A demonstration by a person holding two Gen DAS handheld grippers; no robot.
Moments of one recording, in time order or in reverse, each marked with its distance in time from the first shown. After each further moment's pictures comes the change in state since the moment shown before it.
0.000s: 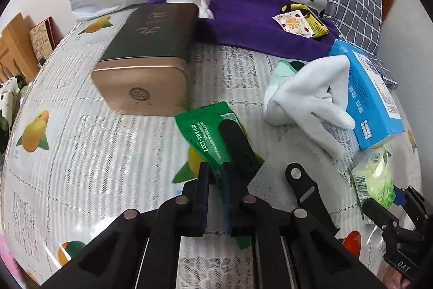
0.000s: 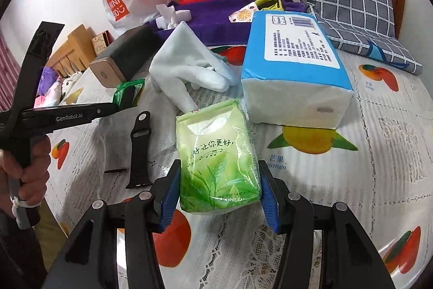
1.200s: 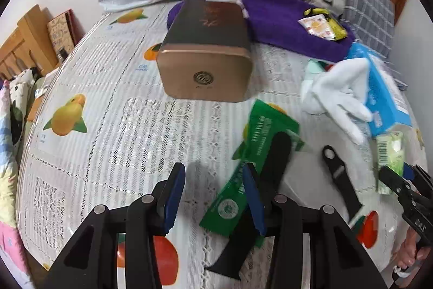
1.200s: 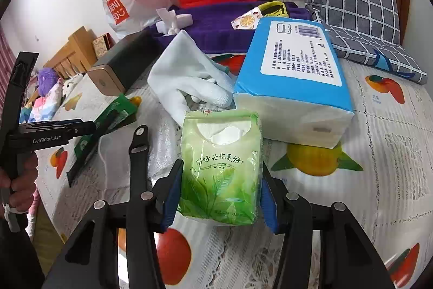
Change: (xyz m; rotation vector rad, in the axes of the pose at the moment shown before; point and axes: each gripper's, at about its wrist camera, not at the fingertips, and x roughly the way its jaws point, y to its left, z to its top) left arm -0.020 0.033 -0.014 -0.015 -0.001 0.049; right arm 0.007 -0.001 0.014 -0.008 -0.019 0.010
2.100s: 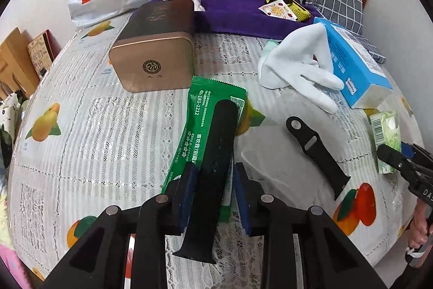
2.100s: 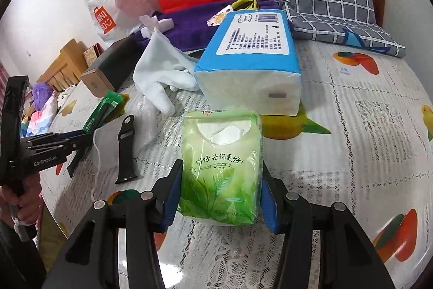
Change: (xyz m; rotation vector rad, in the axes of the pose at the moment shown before) left arm 0.004 -0.032 -0.025 0.126 -0.033 -0.043; right arm -0.018 -0.025 -0.024 0.073 -0.007 -0.029
